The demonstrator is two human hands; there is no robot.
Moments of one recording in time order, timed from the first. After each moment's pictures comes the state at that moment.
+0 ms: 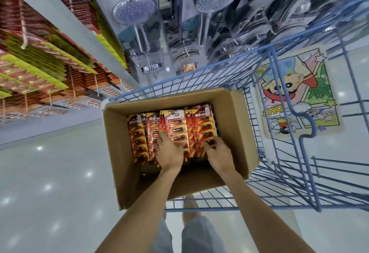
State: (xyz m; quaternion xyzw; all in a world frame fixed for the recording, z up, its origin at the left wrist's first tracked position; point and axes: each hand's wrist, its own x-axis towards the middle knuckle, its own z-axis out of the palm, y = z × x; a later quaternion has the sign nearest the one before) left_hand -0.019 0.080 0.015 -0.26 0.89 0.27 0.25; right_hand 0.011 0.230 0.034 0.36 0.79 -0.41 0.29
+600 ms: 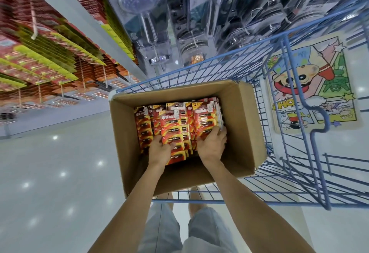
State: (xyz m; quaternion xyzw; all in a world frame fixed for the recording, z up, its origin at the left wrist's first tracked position) left_hand -0.007 0.034 0.035 -0.40 0.72 0.49 0.29; right_hand 0.001 0.182 0.003 0.36 0.85 -0.29 0.26
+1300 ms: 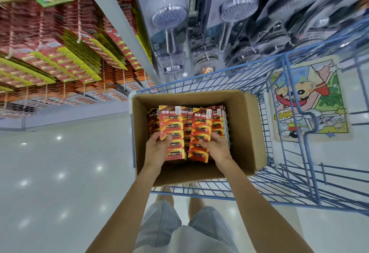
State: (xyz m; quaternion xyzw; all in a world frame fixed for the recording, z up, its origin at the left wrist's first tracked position) left_hand 0.004 0.003 0.100 -0.38 0.68 0.59 0.21; right_hand 0.002 0.193 0.057 0.38 0.65 -0.59 0.29
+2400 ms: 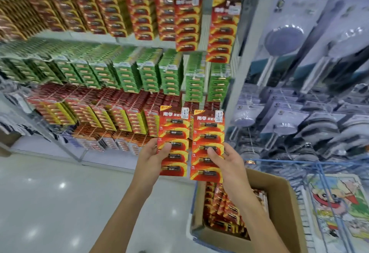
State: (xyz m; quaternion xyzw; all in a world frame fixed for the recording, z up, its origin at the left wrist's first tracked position) left_hand 0.067 -0.201 0.384 -0.23 0.63 0.74 -0.08; right_hand 0.022 -0.003 0.388 0.02 0.61 -0.77 0.18
